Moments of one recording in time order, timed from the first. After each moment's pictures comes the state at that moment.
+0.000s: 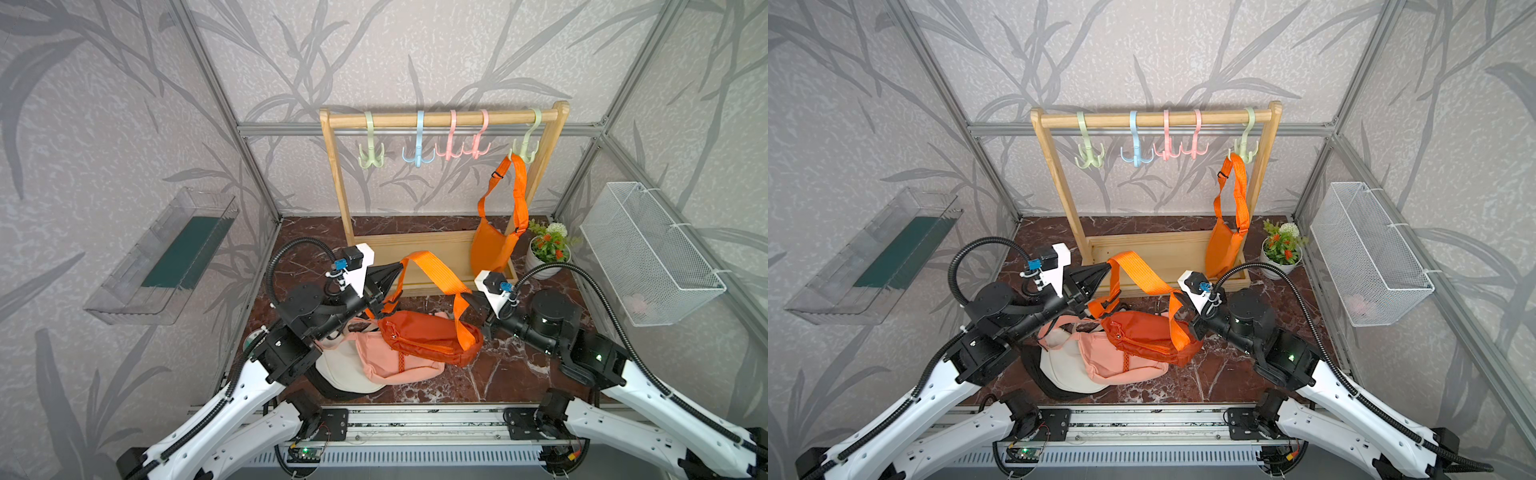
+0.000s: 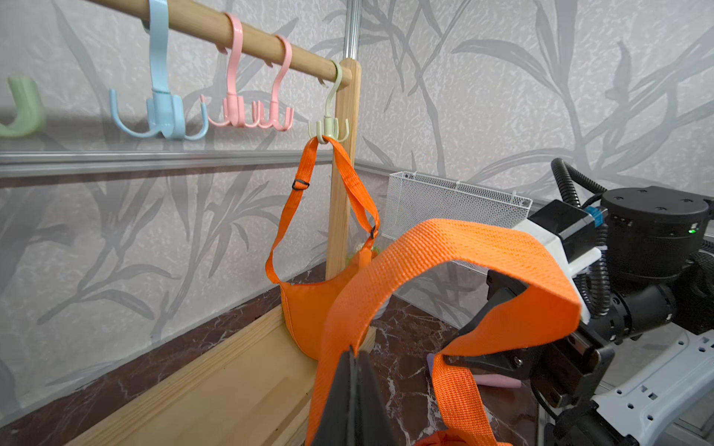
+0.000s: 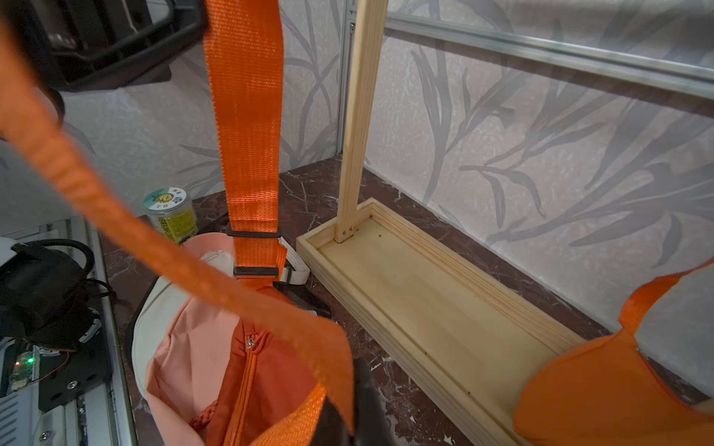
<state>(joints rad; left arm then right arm) -0.72 0.80 0.87 0.03 0.19 -0.16 0.89 0.75 0.84 -0.34 0.07 -0.07</state>
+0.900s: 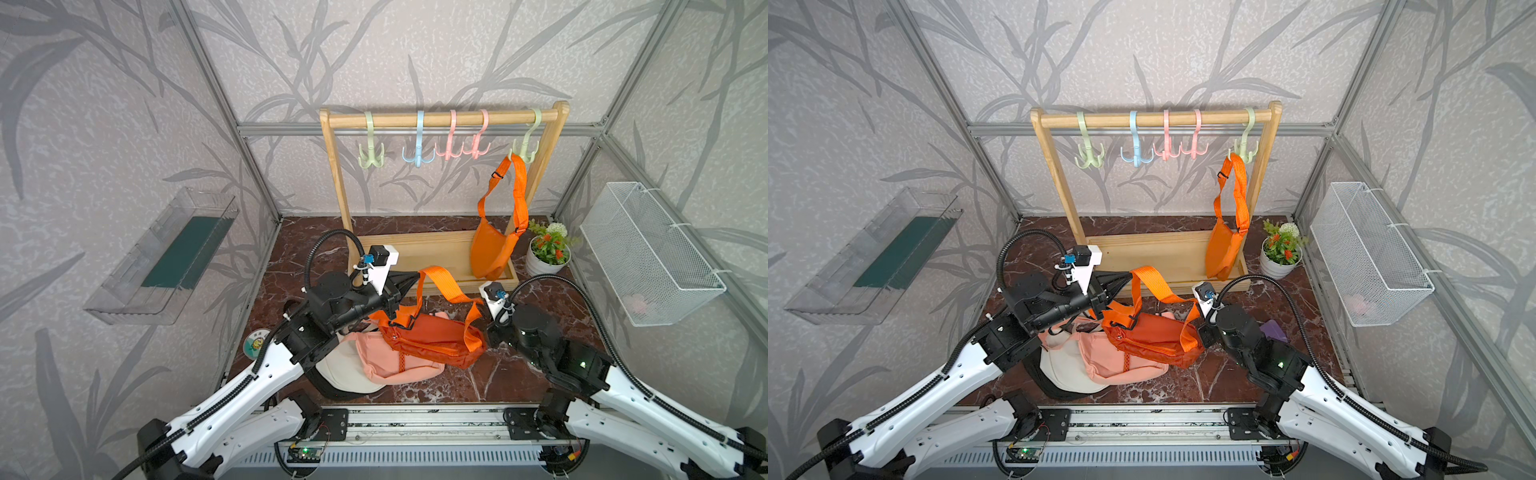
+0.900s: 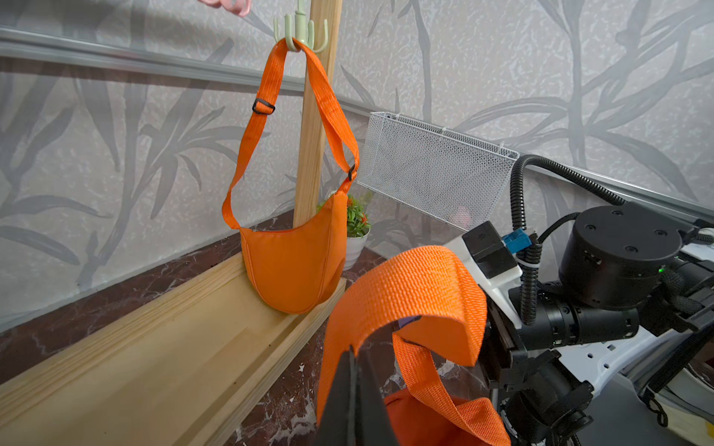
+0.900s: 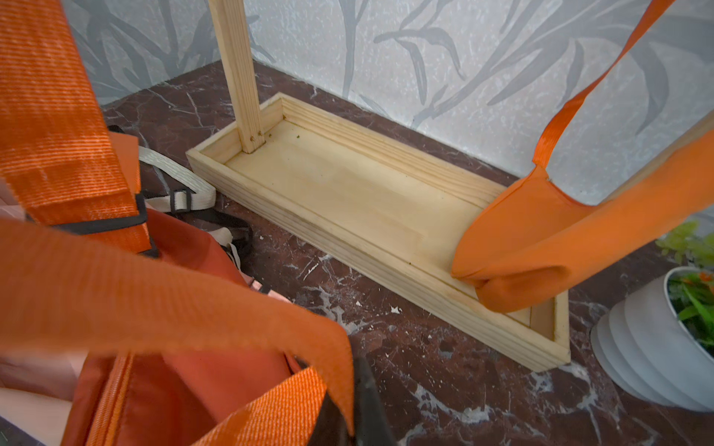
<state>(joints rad) -0.72 0.92 0.83 0.03 0.31 -0.22 0.89 0.72 0.66 -0.45 0.36 0.12</state>
